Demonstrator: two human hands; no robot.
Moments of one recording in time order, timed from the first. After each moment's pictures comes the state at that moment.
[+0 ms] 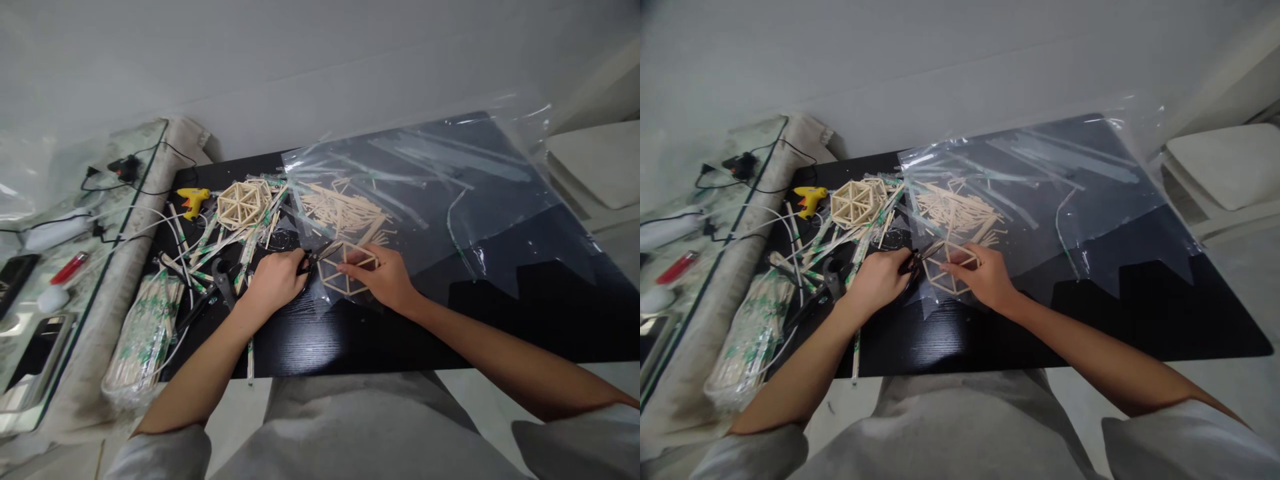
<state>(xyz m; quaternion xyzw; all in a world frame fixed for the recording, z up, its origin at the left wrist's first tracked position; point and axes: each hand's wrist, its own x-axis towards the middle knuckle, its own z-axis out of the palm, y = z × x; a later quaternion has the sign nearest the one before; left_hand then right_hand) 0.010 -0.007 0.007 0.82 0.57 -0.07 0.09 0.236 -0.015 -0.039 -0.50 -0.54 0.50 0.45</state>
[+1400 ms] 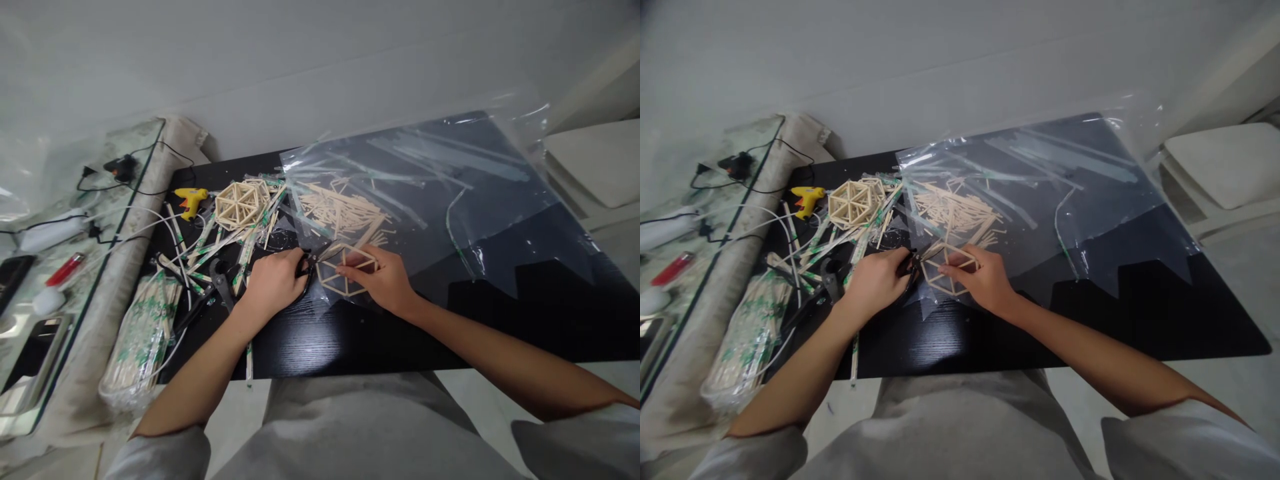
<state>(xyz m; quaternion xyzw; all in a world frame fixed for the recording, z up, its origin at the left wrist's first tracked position) 0.012 -0.011 0.010 0.81 0.58 -0.05 0.06 0.235 -0.018 -0.044 -0.48 -0.54 0.50 0.48</state>
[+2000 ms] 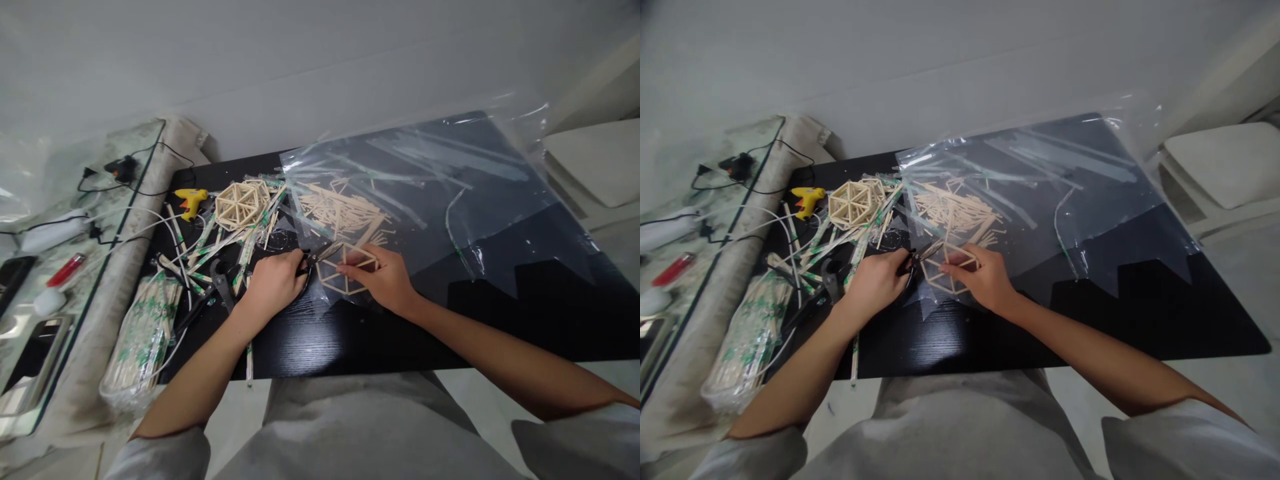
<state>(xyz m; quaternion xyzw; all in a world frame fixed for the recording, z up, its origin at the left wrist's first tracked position) 0.011 -0.012 0.009 0.81 0.58 -0.07 0.06 0.235 -0.018 -0.040 -0.49 -0.53 0.50 0.48</state>
